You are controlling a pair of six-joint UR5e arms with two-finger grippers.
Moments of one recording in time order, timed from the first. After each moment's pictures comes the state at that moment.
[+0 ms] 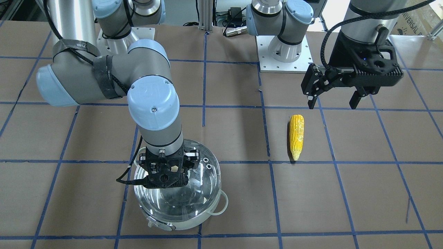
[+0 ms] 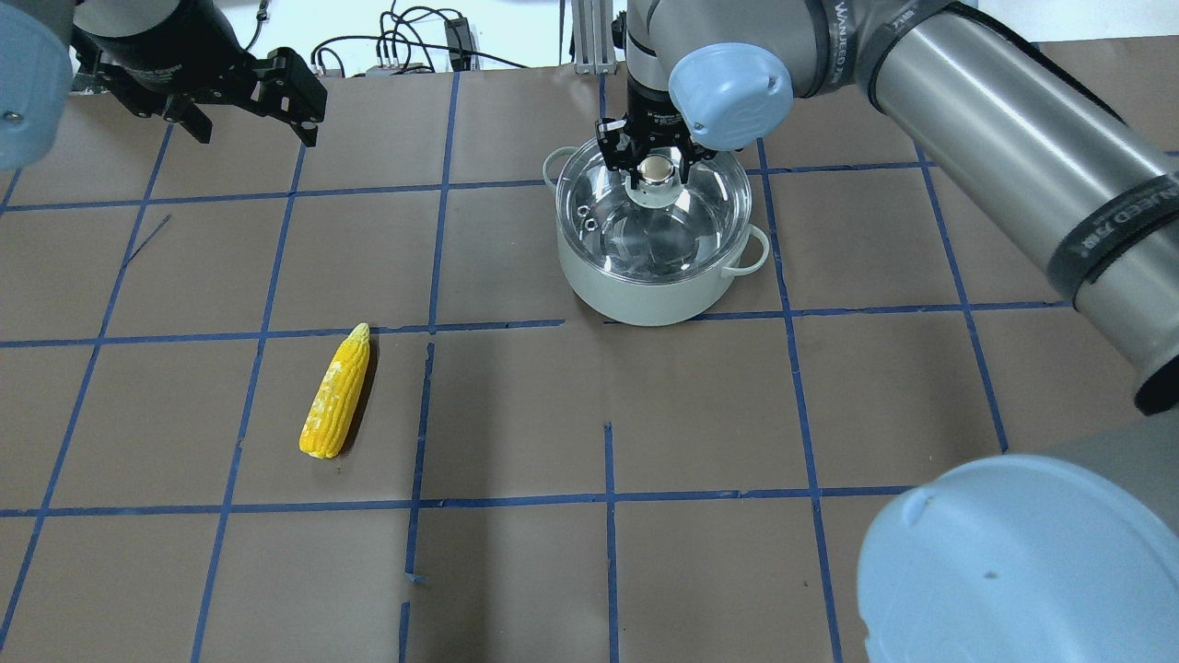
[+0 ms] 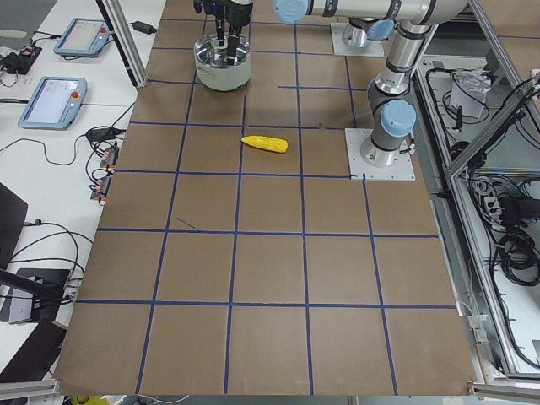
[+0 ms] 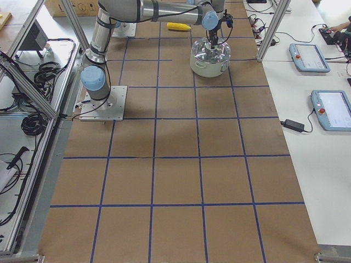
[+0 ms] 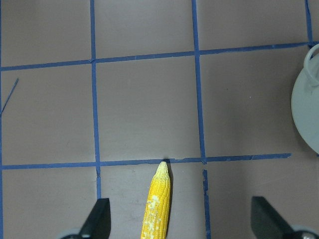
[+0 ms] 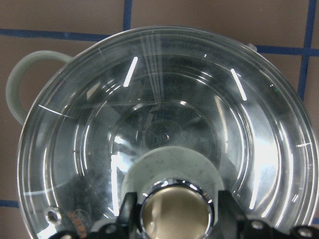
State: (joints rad) left arm -1.52 -1.61 -1.49 -1.40 1.64 0.10; right arm 1.82 -1.06 1.28 -1.85 -1.58 0.18
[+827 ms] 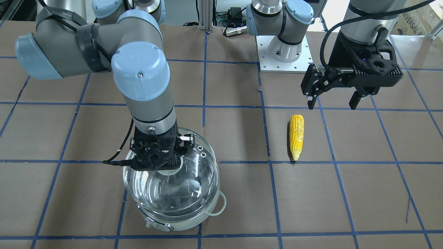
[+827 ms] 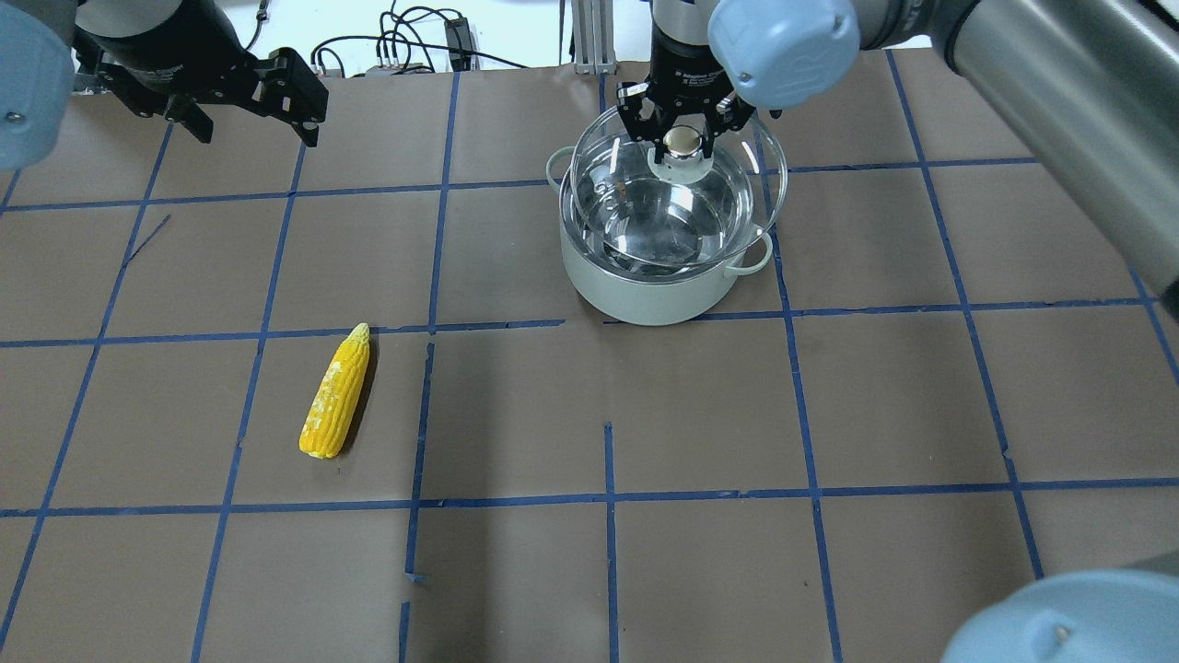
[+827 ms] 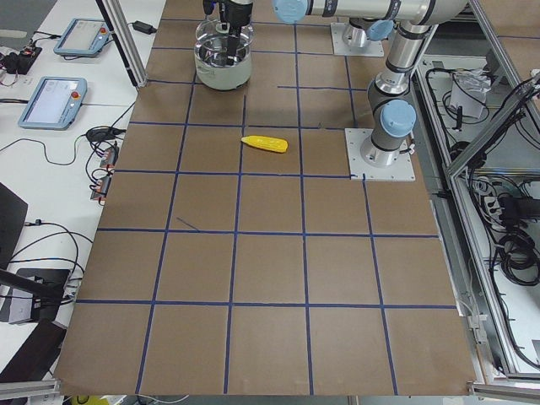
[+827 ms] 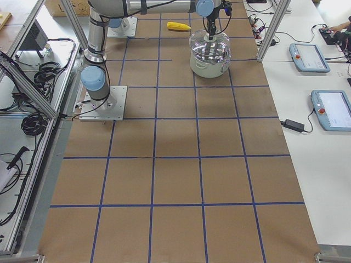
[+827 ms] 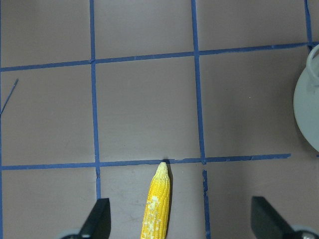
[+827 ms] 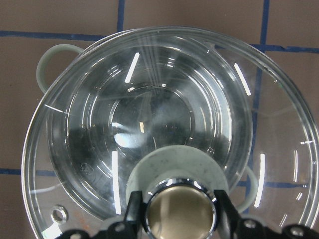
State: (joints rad) left arm -1.52 -1.61 -1.49 -1.40 1.64 0.10; right arm 1.79 -1.21 1.27 -1.72 -1.58 0.15
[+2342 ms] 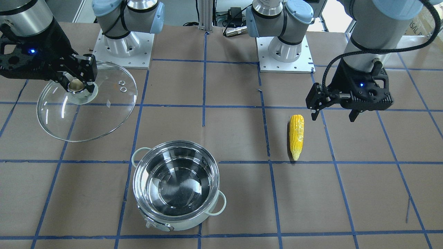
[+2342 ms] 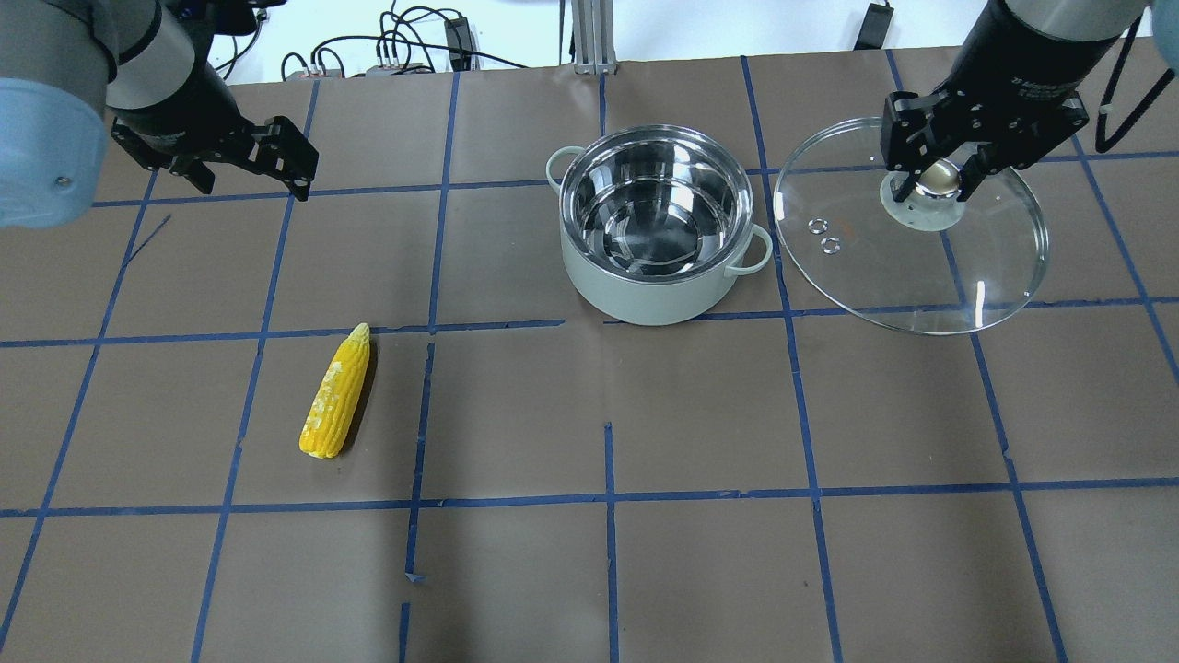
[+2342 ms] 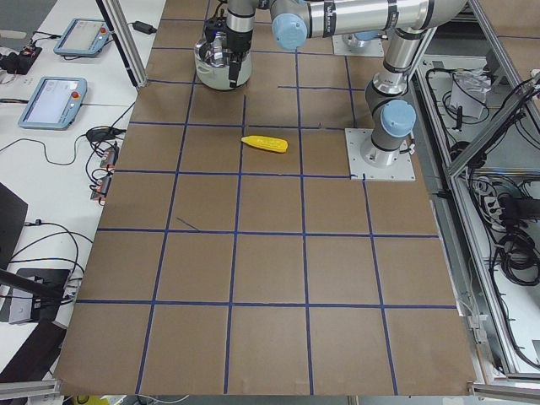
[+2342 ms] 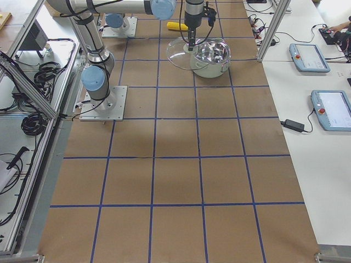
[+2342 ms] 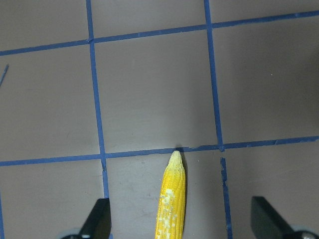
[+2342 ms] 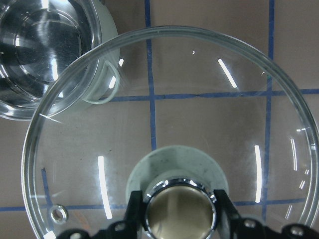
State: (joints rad) left arm -1.45 -1.62 -1.66 -1.28 1.63 0.22; right arm 1.47 -1.57 1.53 -1.53 -1.54 -0.07
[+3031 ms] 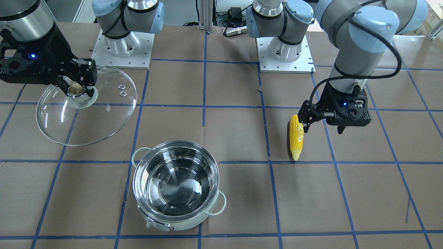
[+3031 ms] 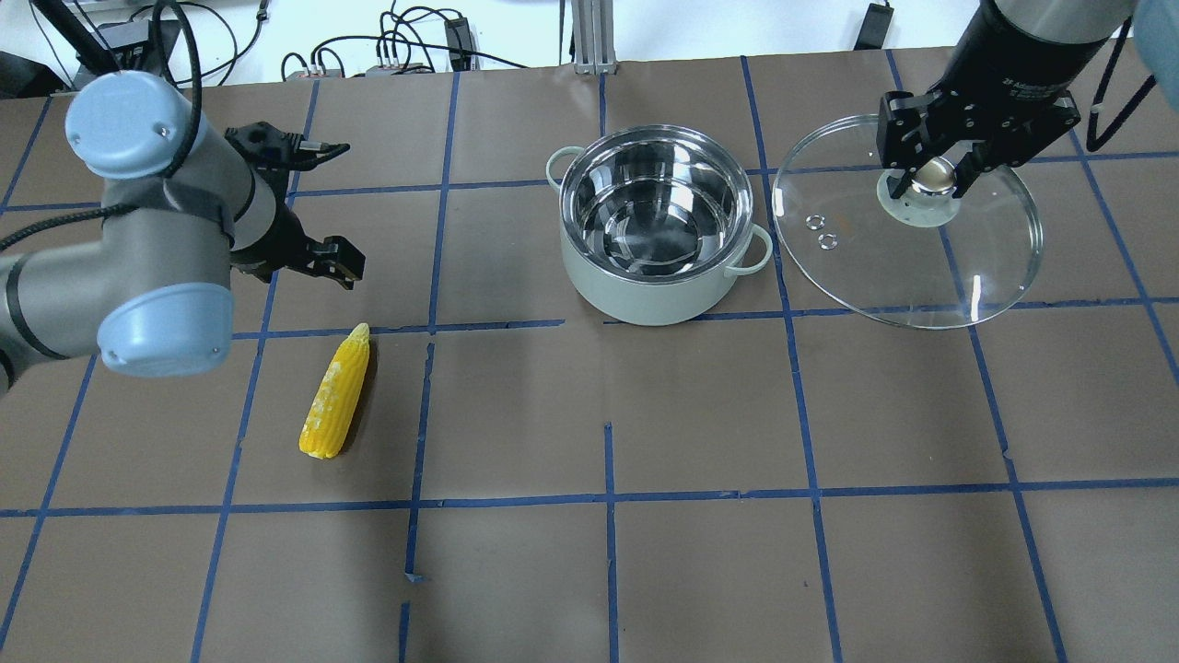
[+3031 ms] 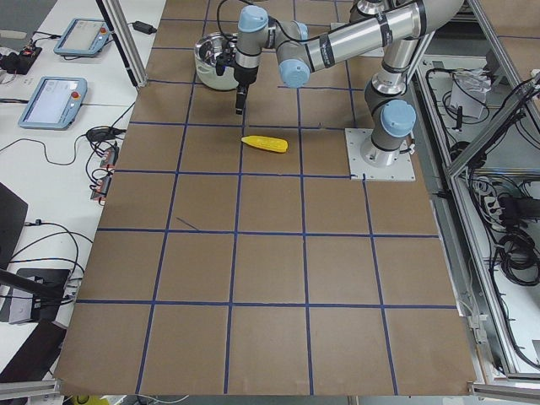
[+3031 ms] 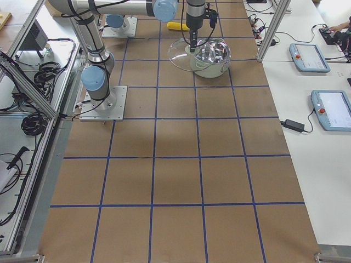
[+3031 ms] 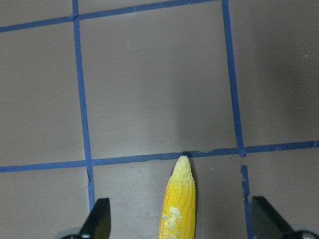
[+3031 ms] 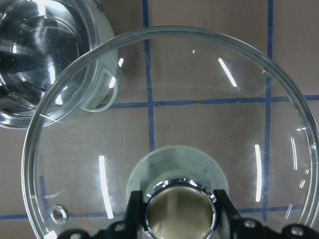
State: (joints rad) left arm -1.44 -1.64 -2.01 -0.87 1.63 0.23; right arm 1.47 -1.56 1.53 -1.55 -1.55 -0.07
